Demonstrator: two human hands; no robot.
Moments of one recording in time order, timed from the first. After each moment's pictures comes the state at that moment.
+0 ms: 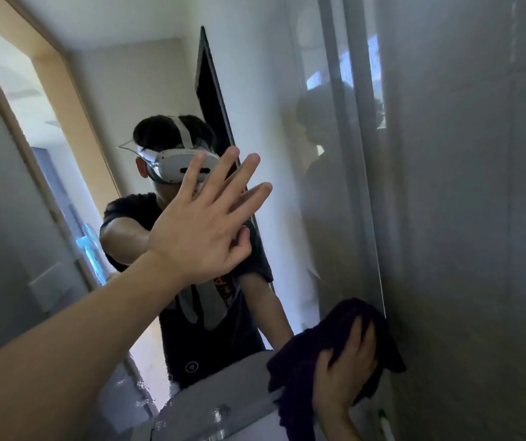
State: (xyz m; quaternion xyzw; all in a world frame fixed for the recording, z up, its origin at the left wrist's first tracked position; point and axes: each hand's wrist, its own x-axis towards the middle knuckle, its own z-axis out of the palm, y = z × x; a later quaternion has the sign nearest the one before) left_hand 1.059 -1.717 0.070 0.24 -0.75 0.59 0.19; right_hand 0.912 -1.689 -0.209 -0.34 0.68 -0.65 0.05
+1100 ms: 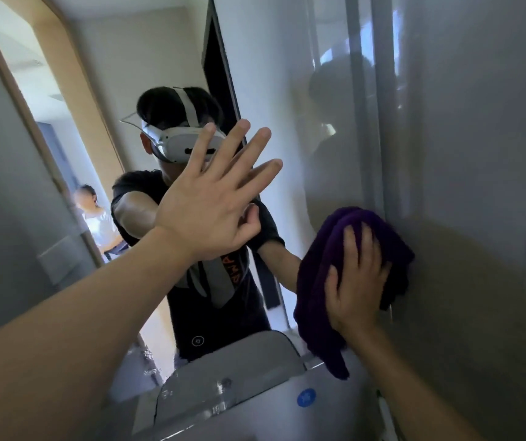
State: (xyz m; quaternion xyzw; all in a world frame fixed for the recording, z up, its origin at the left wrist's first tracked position) left_hand 1.059 -1.712 0.071 0.25 -0.74 0.59 0.20; right_hand 0.853 -1.712 -0.134 -0.53 0.61 -0.57 -0.15
